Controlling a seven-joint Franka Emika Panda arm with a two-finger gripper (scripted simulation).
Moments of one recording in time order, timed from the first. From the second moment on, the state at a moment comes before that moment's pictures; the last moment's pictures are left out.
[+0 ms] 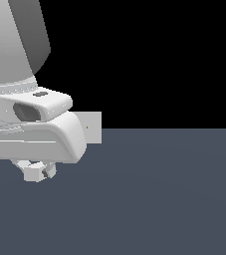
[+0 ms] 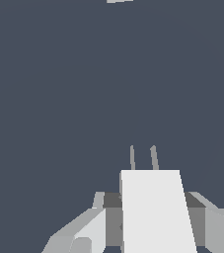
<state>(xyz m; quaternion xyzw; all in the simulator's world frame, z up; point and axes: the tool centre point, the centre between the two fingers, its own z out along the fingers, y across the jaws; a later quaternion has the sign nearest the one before) -0.054 0.141 0.017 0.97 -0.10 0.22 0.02</state>
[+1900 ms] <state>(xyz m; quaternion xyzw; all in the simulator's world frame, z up) 0.021 0.082 0.100 0.97 0.01 0.22 0.00</state>
